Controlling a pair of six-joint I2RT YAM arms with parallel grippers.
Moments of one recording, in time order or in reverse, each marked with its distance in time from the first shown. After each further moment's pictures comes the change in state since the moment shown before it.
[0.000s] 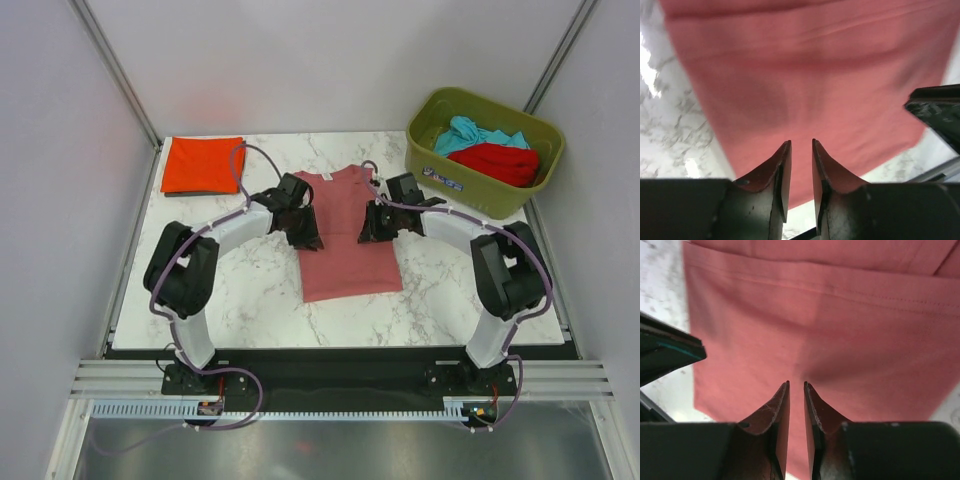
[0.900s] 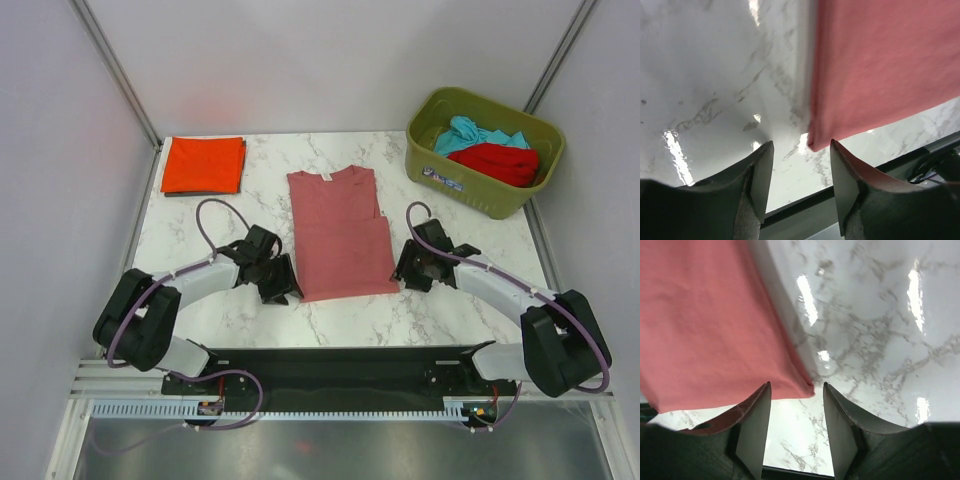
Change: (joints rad) left arm 0.018 -0.385 -0.557 0.089 0.055 -0.063; right arm 0.031 -0.452 -0.435 -0.150 0.361 0.459
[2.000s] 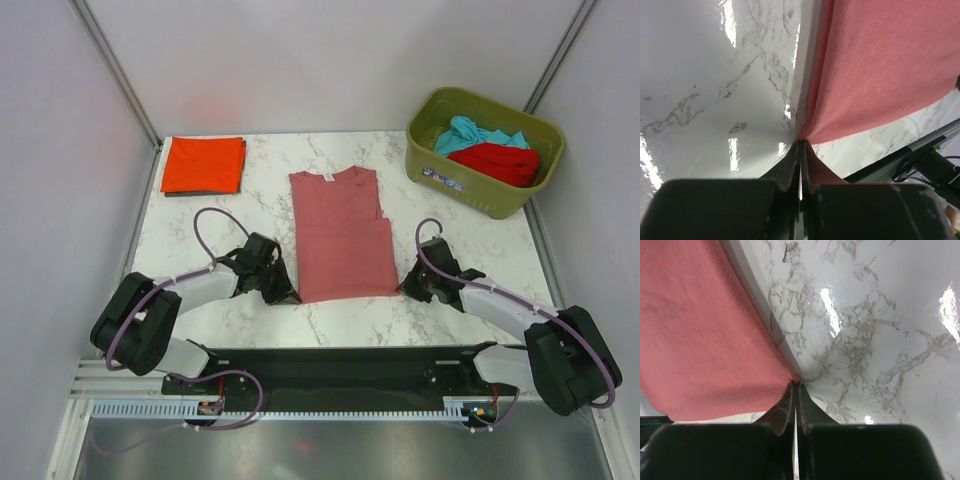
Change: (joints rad) left arm -0.018 -0.017 -0.140 0.175 0.047 -0.118; right arm -0.001 -0.094 -0.248 0.236 0.016 0.138
